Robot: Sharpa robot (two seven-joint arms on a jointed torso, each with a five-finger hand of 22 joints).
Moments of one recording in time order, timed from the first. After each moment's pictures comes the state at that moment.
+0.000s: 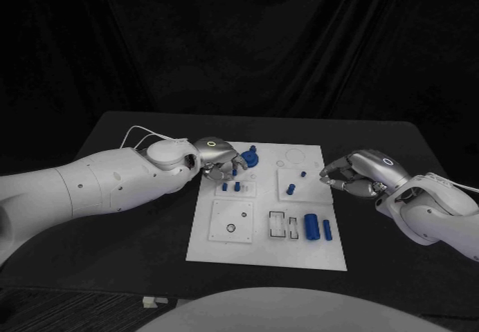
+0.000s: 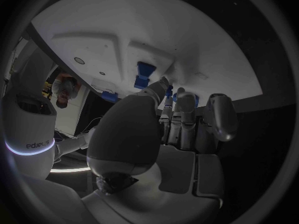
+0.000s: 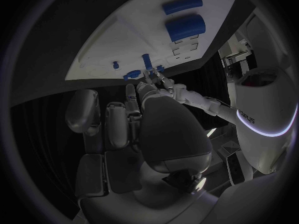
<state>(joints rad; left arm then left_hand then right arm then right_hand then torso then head) 1.22 -0.62 -0.21 1.20 -1.71 -0.26 0.20 1.44 -0.12 0.28 0.11 0.07 0.74 -0.05 0.07 0.28 0.96 0.05 0.10 0.30 1.23 -0.03 1.16 0.79 0.06 1.38 0.09 1.22 1.31 1.16 -1.07 -0.25 1.61 -1.49 -0.64 0.15 1.40 0.00 0.13 0.27 0.32 1.05 0.08 0.09 0.28 1.46 -0.01 1.55 1.31 1.46 -0.07 1.31 1.31 0.08 1.44 0.04 1.04 1.31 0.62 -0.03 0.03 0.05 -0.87</state>
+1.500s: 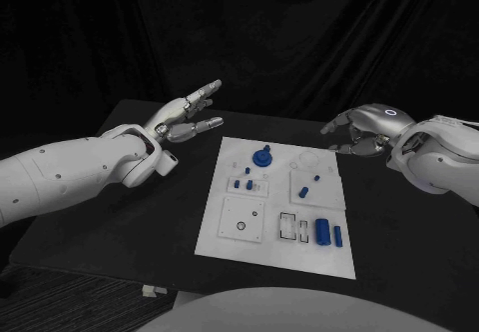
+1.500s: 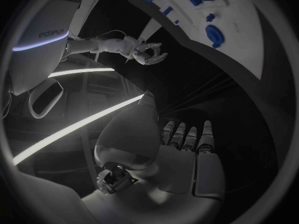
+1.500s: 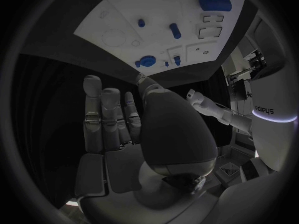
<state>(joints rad) 1.28 -0.85 -0.22 1.34 -0.66 -0.29 0.63 1.30 0.16 -0.21 0.29 0.24 0.10 -0.09 0.02 0.02 0.03 0.03 0.13 0.02 0.00 0.09 0.00 0.00 0.16 0.03 0.17 0.02 0.22 1.39 -1.01 -0.25 1.56 -1.58 -0.38 0.00 1.43 -0.15 0.21 0.22 0.19 0.83 0.05 0.07 0.21 0.72 0.10 0.28 0.48 1.29 0.01 0.98 0.95 0.16 1.24 0.11 0.58 1.31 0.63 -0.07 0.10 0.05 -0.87</state>
